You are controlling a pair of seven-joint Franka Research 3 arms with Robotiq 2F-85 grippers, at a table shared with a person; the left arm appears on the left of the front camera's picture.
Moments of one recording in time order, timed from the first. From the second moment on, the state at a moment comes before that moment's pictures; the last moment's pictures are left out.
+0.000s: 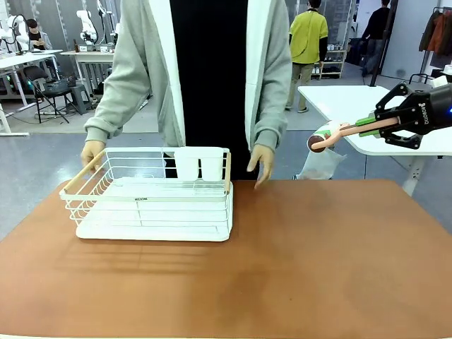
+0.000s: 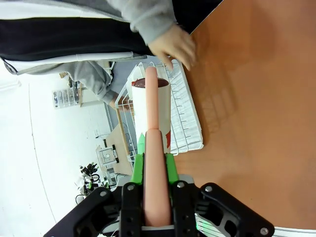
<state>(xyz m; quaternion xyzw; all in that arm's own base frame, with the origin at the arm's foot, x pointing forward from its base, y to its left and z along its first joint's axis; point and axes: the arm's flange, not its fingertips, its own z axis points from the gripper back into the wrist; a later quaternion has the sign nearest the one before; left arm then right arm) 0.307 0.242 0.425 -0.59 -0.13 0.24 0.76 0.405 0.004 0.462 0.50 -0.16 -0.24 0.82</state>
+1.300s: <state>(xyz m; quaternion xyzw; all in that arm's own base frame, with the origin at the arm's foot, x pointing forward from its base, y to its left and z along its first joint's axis) 0.307 0.242 0.425 -0.59 -0.13 0.24 0.76 0.405 0.004 0.462 0.50 -0.16 -0.24 0.82</state>
